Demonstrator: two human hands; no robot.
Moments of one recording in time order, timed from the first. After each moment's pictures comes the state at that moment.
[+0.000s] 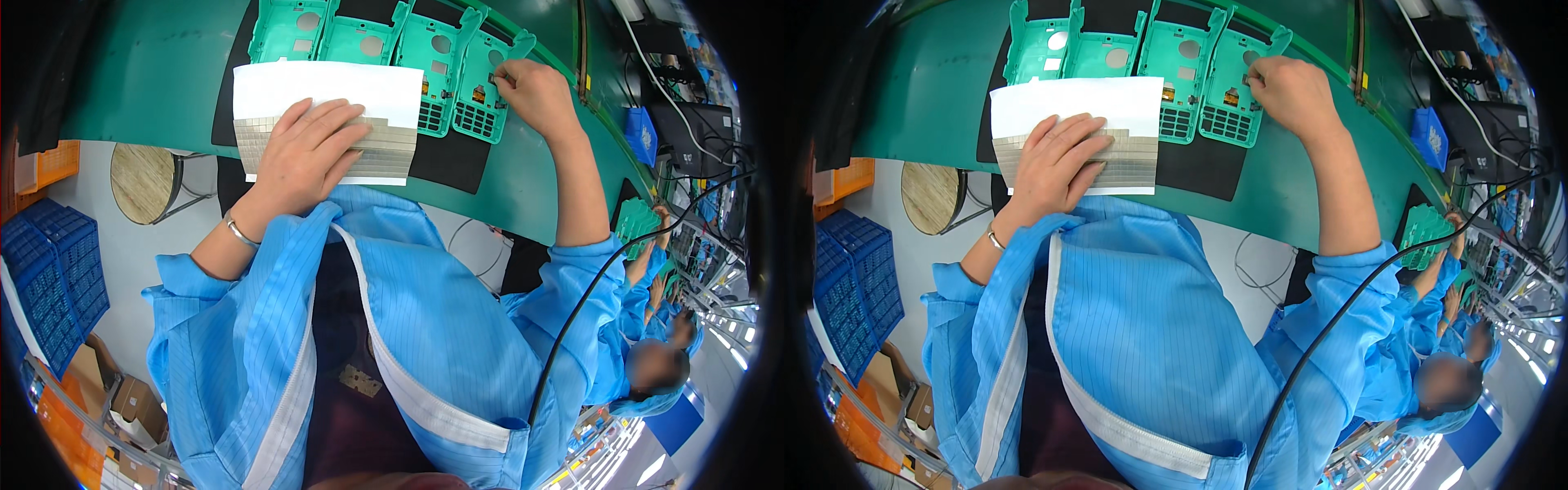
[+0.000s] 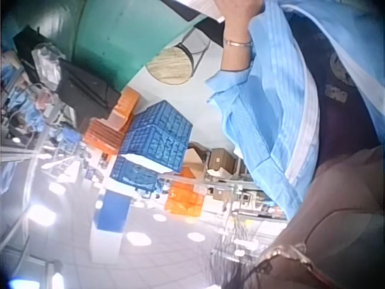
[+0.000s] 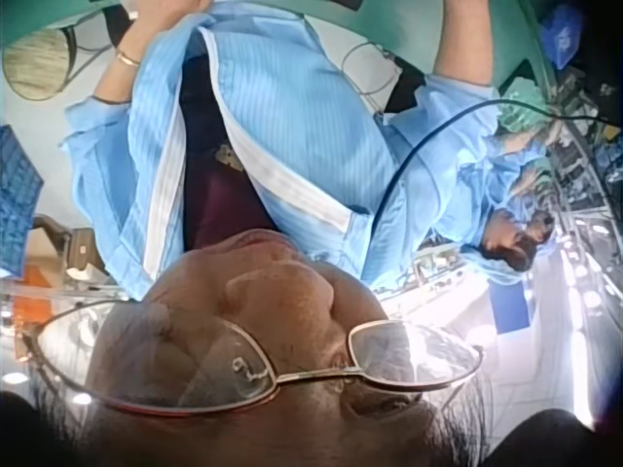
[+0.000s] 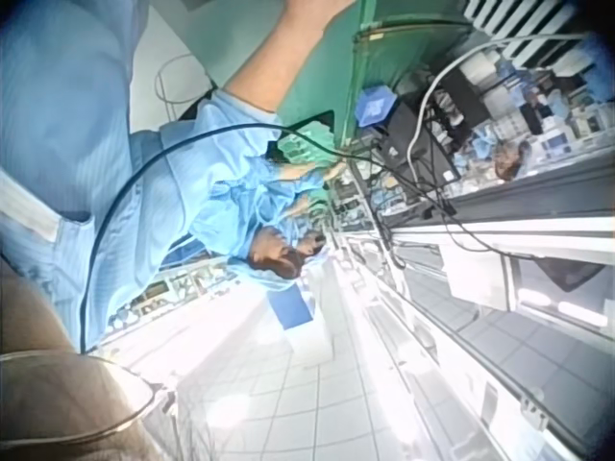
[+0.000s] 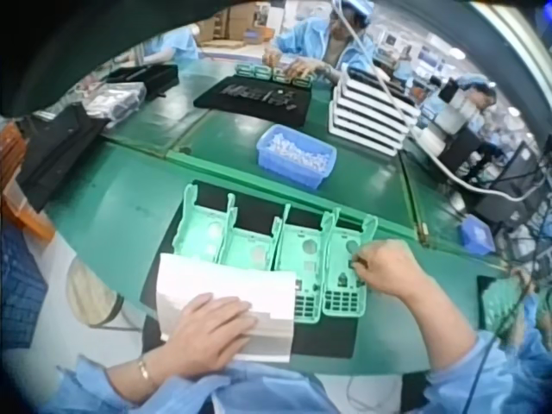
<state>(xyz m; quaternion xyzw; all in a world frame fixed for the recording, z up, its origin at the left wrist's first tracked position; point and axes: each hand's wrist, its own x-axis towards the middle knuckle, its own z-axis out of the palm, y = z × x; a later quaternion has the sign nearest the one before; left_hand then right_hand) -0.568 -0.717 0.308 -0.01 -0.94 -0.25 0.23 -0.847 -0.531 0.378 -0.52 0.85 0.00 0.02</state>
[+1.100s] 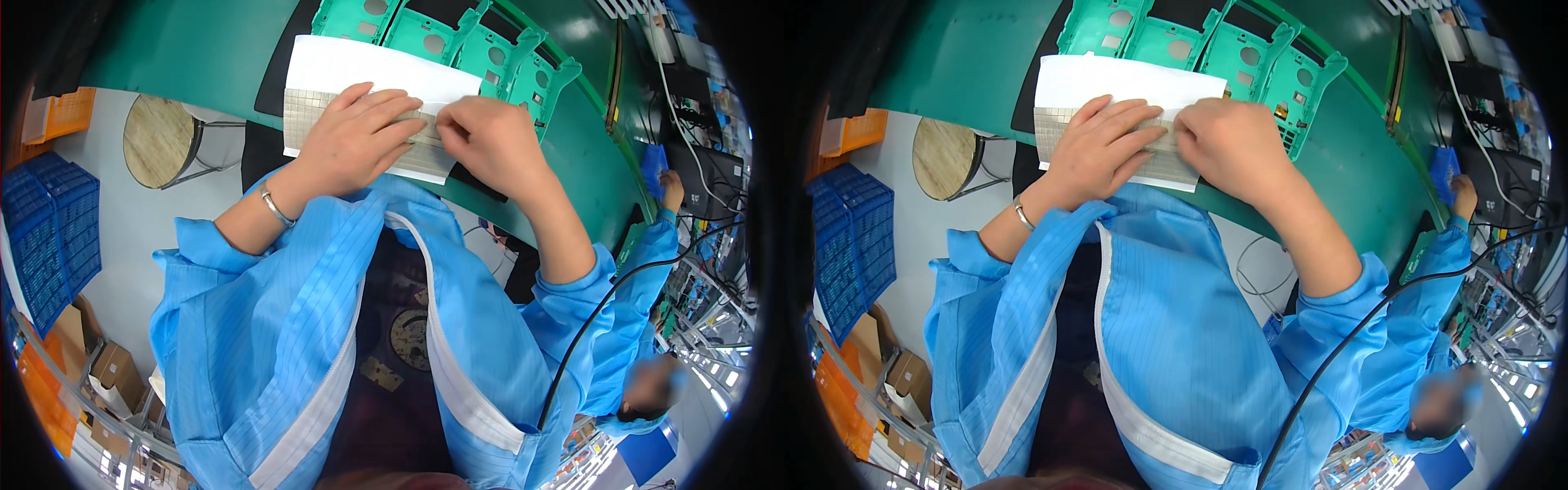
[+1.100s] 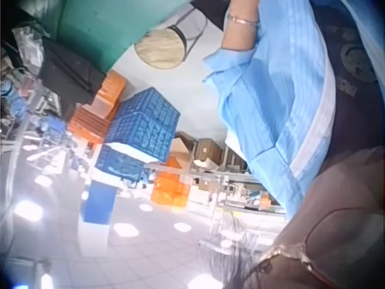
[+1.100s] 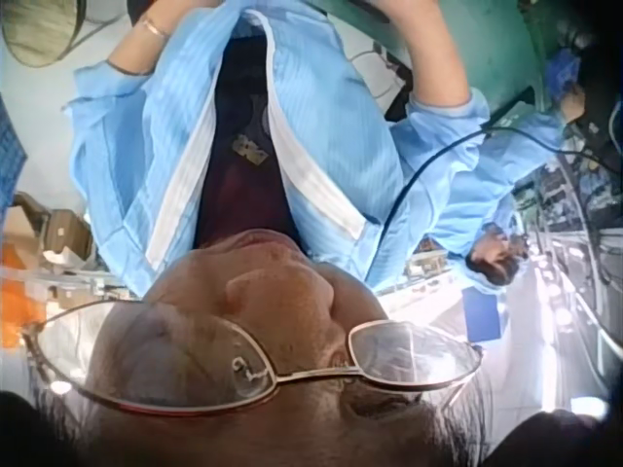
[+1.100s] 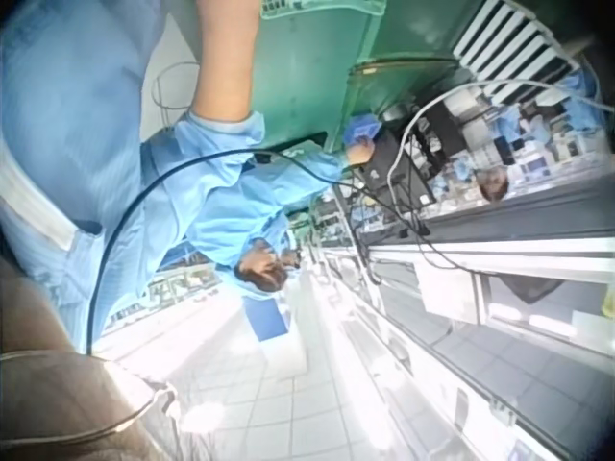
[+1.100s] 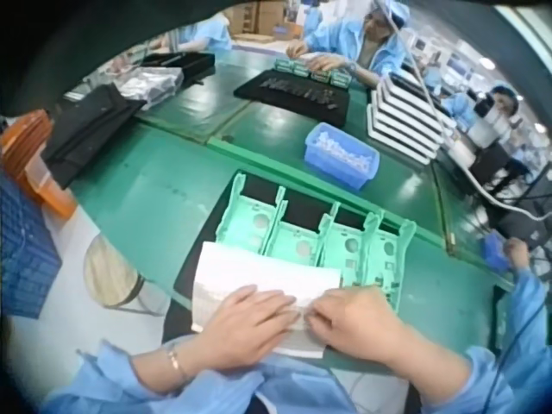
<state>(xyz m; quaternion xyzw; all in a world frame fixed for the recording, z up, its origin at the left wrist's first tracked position) -0.567 -0.718 0.308 -0.01 -0.94 -0.26 0.24 -0.725 -0.589 0.389 -0.63 0.76 -0.13 0.12</state>
